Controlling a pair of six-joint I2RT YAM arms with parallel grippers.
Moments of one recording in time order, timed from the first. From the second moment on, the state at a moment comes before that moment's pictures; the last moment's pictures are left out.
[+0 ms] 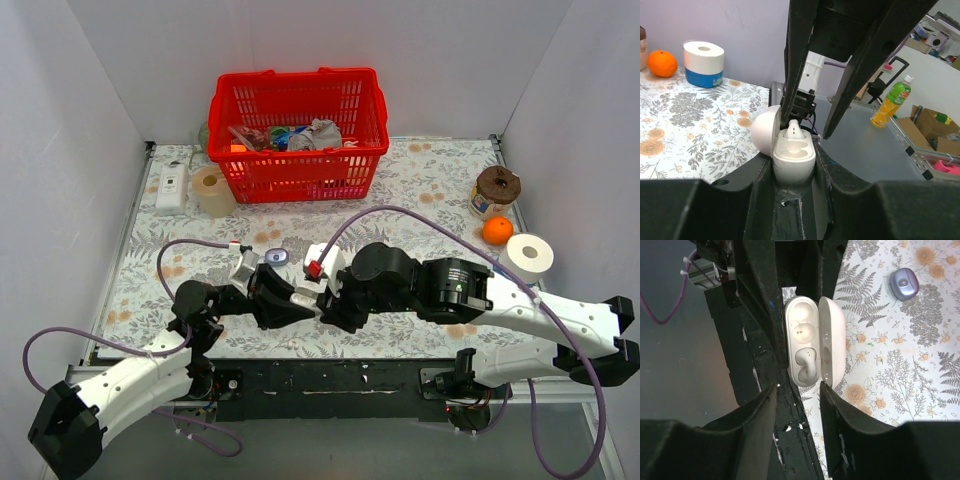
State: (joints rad) left arm -0.69 0.72 0.26 0.88 0.88 -0.66; right arm 1.37 1.17 1.34 -0.80 -0.01 0.06
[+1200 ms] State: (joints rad) left arm -0.69 0.15 0.42 0.02 0.47 -0.40; right arm 1.33 1.48 0.74 0.01 0.03 0.32
